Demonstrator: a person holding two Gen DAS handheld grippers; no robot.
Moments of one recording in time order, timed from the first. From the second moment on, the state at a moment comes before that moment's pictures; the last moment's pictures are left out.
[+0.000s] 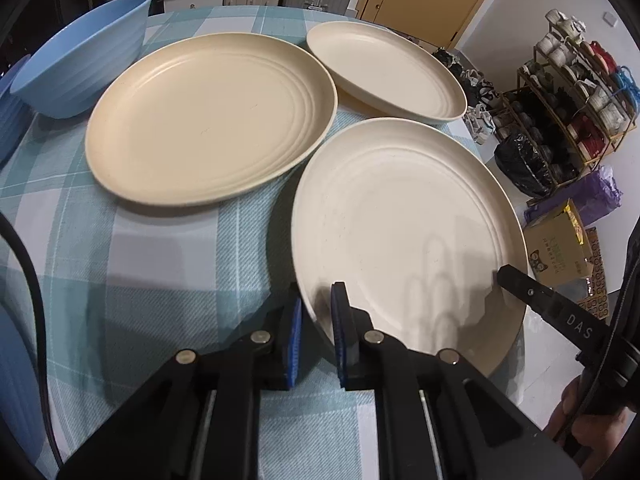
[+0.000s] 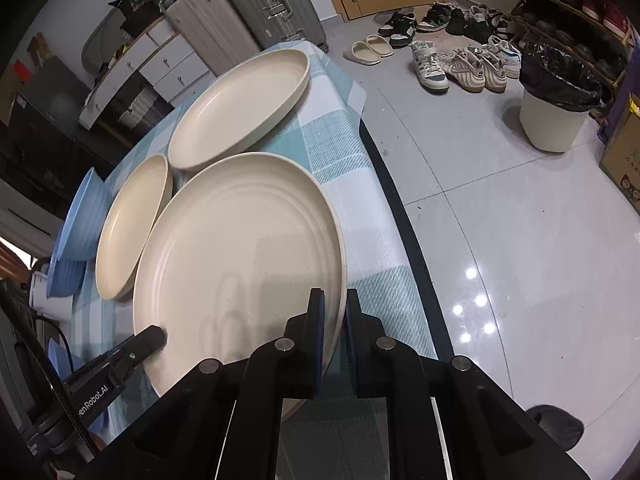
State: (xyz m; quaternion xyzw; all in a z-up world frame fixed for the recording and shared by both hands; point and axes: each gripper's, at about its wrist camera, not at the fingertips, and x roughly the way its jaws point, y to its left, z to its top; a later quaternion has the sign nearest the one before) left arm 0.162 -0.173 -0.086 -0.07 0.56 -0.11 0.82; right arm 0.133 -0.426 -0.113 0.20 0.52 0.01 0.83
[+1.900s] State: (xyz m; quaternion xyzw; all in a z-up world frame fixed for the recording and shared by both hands) left arm 0.057 -0.129 -0.051 0.04 0.49 -0.08 0.86; right arm 0.002 -0.365 -0.056 0.14 0.42 0.02 0.90
